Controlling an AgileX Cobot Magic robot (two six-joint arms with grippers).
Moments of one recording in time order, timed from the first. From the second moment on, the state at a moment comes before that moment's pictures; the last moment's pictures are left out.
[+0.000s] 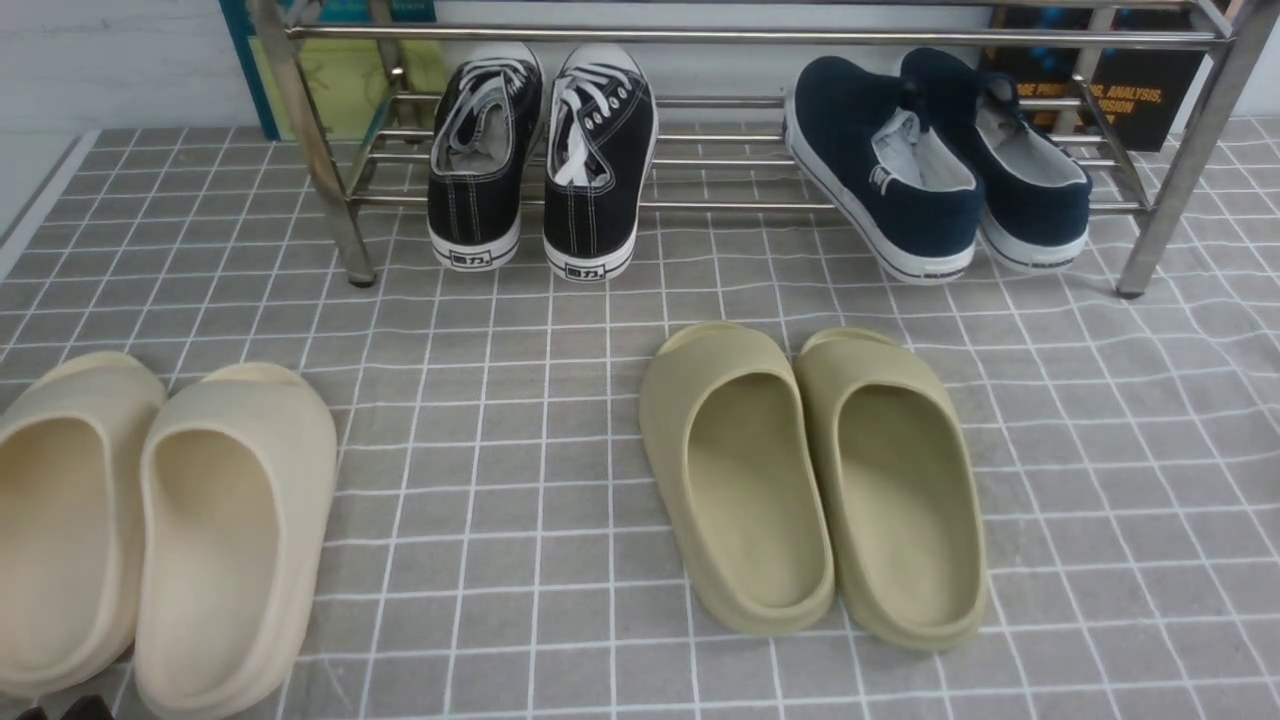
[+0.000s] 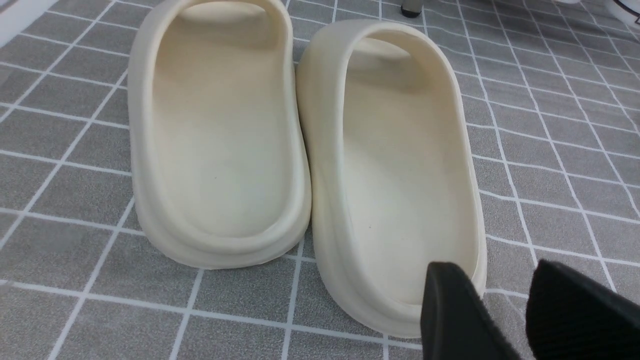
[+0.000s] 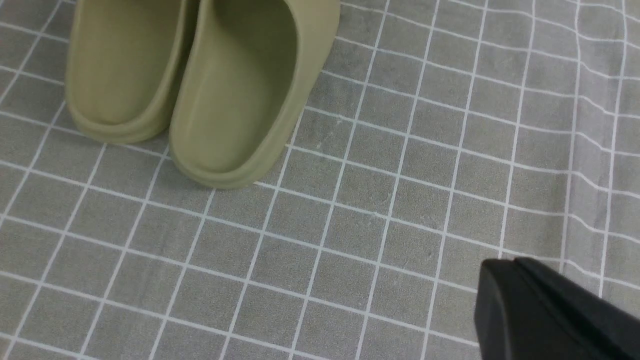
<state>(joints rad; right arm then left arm) 0.16 0.66 -0.86 0.05 1.06 -0.14 0.05 -0.01 0.03 -0.07 0.38 -0.16</state>
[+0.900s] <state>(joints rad) -0.10 -0.01 0.03 -0.10 0.20 0.25 0.05 -0.01 0.03 -0.07 0.38 -0.16</state>
